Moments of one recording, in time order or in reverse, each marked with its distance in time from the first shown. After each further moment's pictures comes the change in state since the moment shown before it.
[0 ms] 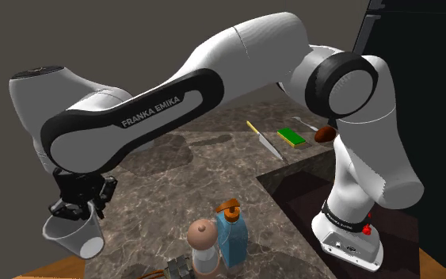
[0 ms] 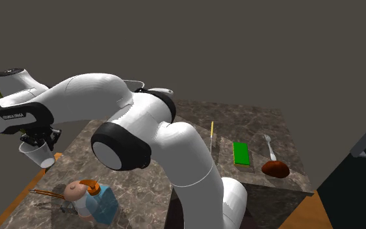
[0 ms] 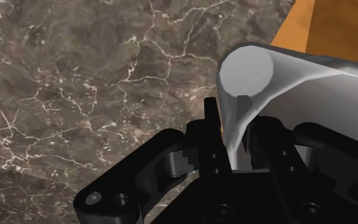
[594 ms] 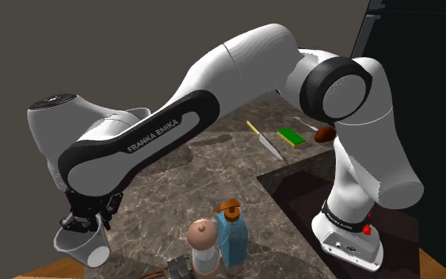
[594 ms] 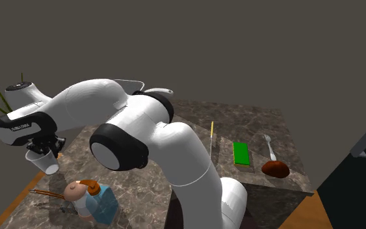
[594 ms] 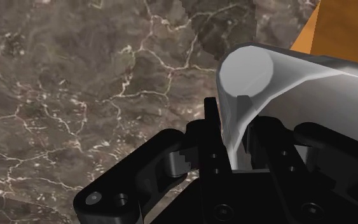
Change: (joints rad) arm 0.001 0.031 -0.002 -0.076 -0.003 0.106 -0.001
